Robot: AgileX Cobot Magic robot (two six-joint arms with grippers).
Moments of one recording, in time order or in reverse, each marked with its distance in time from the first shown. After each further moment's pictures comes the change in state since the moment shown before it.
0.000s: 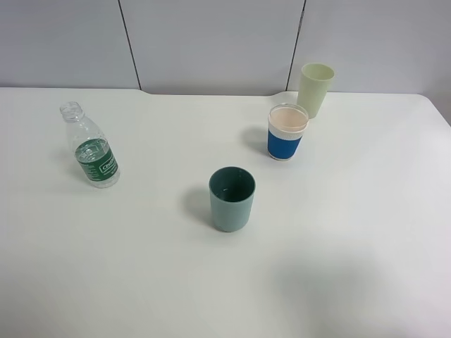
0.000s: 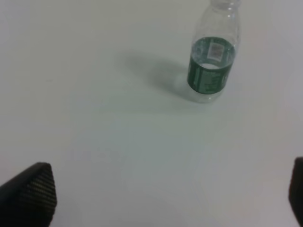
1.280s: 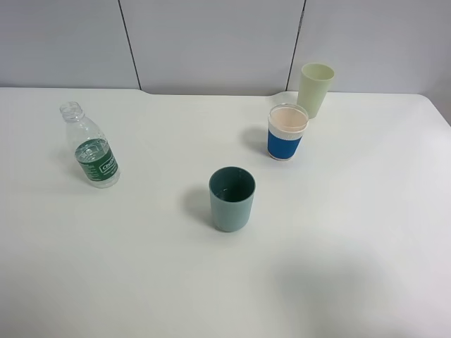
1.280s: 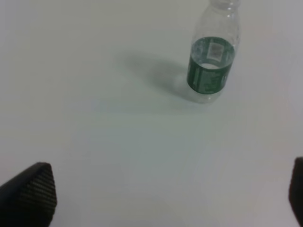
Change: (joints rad) left arm 0.000 0.000 0.000 -0.001 0.000 0.000; right arm 0.000 0.000 0.000 0.000 0.000 0.000
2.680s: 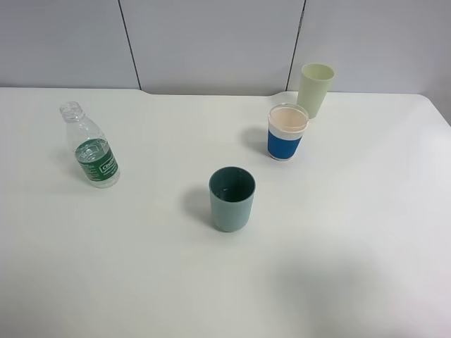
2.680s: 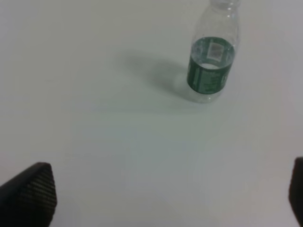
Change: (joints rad) left arm 0.000 0.000 0.000 0.000 0.000 -0.001; right arm 0.000 0.000 0.000 0.000 0.000 0.000
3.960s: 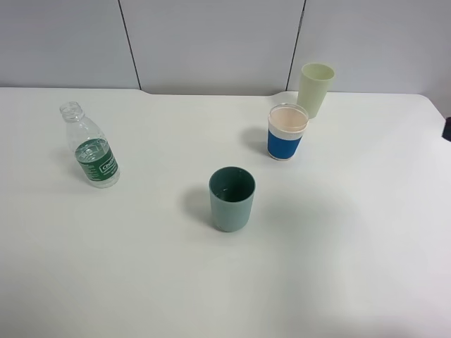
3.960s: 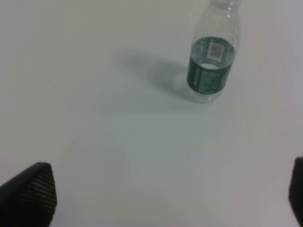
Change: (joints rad) left arm 0.000 0.000 0.000 0.000 0.000 0.000; right arm 0.000 0.555 -0.054 0.103 -0.410 -0.067
